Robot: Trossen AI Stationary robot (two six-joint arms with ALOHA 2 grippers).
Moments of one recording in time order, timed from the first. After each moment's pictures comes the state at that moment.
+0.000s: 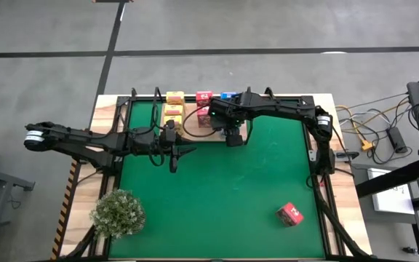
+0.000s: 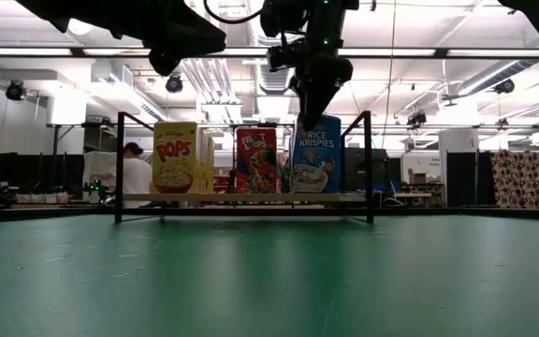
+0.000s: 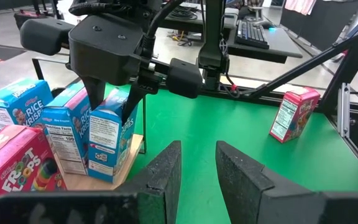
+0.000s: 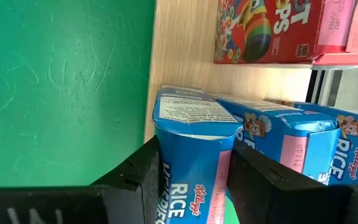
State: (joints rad) left arm -0.01 1.07 0.66 0.20 -0.15 -0.12; right arm -0.25 1.96 1.90 -1.22 0.13 -0.40
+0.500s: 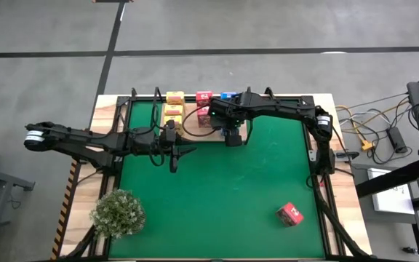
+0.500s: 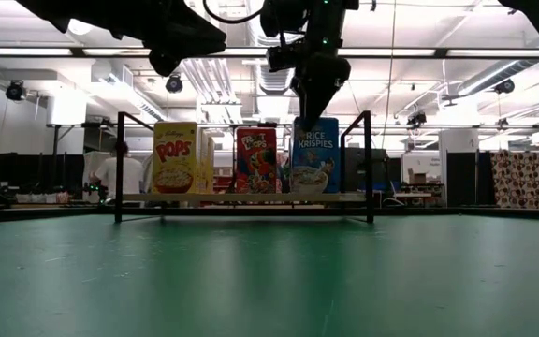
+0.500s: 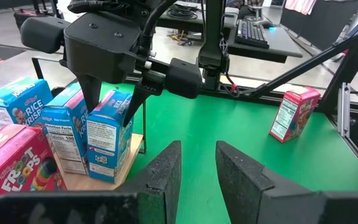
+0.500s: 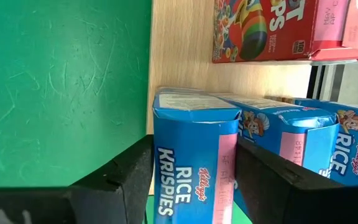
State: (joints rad) left arm -0.01 1.07 0.66 0.20 -0.15 -0.12; right arm -0.25 1.96 1.90 -1.22 0.13 -0.37
